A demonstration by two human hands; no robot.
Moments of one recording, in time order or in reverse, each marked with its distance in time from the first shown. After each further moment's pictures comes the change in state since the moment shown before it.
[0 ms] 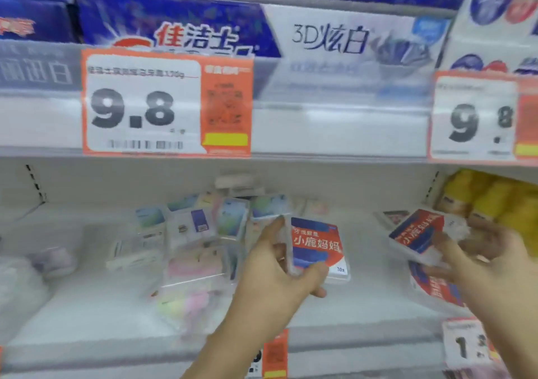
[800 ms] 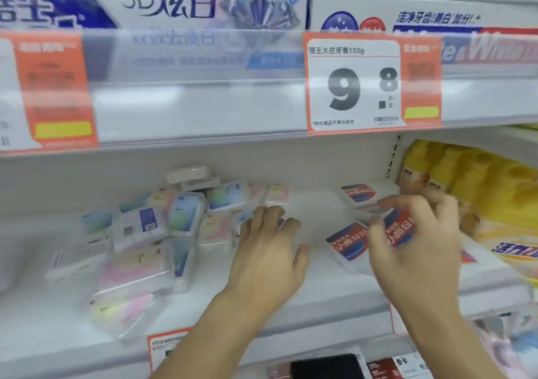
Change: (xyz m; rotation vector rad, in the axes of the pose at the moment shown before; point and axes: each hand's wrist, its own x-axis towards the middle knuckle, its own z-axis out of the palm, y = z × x) left_hand 0.054 -0.048 0.063 1.175 0.071 0.552; right_hand 0.011 0.038 0.008 -0.239 0.232 -0.592
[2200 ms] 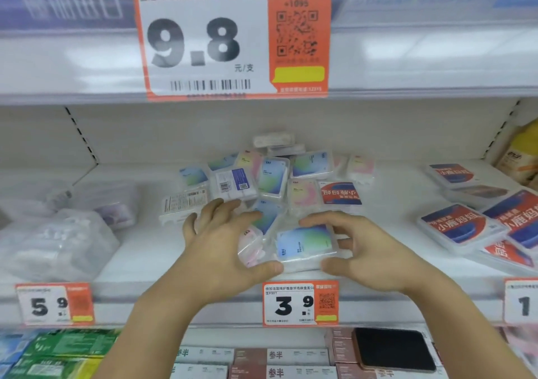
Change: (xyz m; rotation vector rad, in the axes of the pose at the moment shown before) left_hand -0.095 -0.141 -0.108 -0.009 -0.352 -0.376; right_hand -0.050 -0.079 0.094 0.381 -1.300 0.088
